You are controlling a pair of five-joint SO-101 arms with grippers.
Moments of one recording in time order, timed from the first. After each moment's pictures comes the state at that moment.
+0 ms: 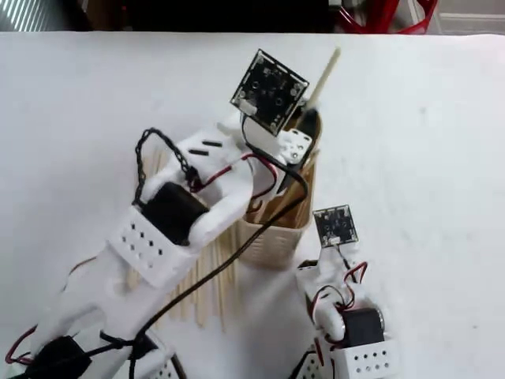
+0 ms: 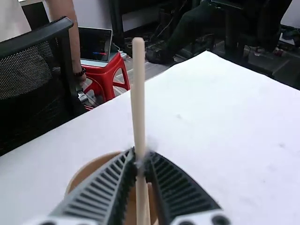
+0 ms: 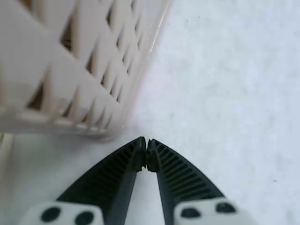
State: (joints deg) left arm 35.4 -27.3 12.4 44.6 0.0; right arm -13.4 -103.3 96.4 72.7 4.3
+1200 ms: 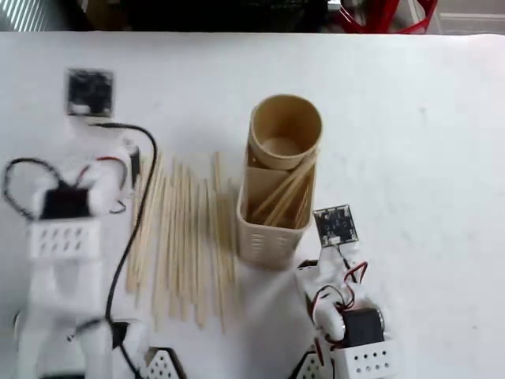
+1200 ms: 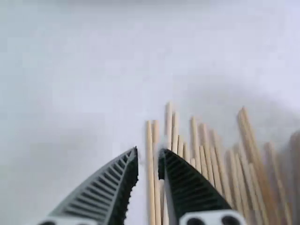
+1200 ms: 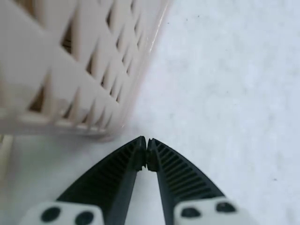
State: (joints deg) left arm -10.3 -33.5 40.2 53.0 -5.1; right arm -13.4 -103.3 96.4 72.7 4.3
